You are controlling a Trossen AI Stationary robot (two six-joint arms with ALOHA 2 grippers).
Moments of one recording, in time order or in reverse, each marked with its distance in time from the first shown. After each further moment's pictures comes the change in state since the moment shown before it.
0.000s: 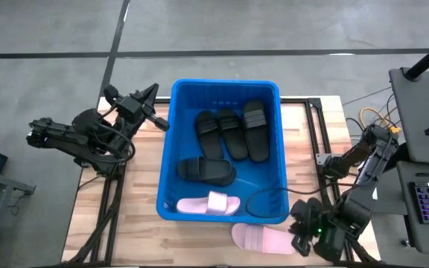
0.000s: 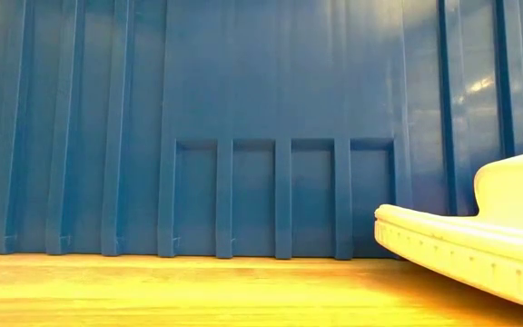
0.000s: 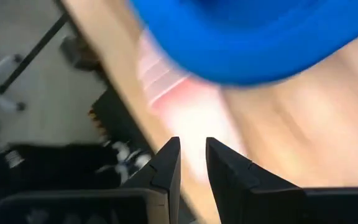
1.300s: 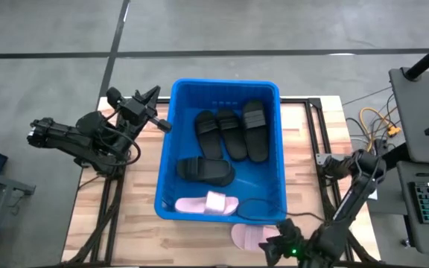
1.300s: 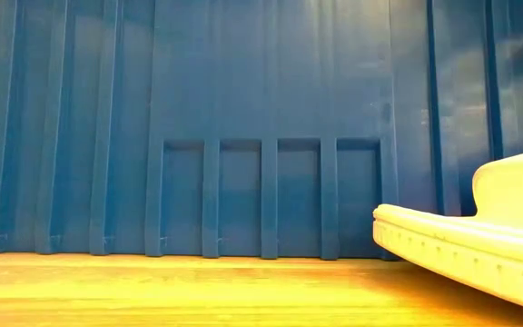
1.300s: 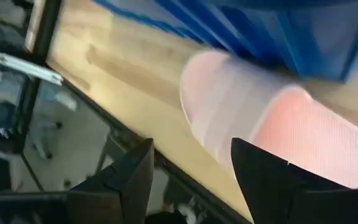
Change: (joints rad) left arm -0.010 0.017 -0.010 0.001 -0.038 0.005; right arm 0.017 0.334 0.044 0.284 0.334 0.517
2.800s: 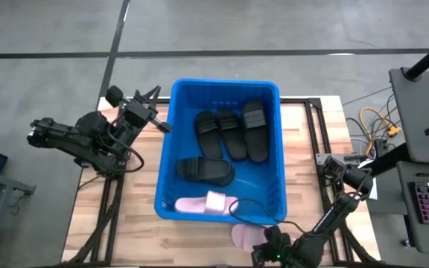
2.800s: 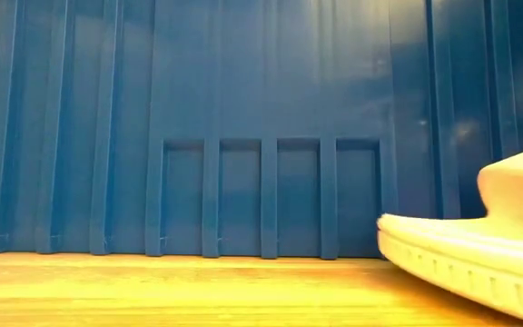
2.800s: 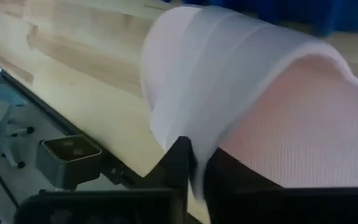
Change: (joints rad) left arm 0.000 -0.001 0.000 0.002 0.015 0.252; right arm -0.040 0.208 0.012 0.137 -0.065 0.020
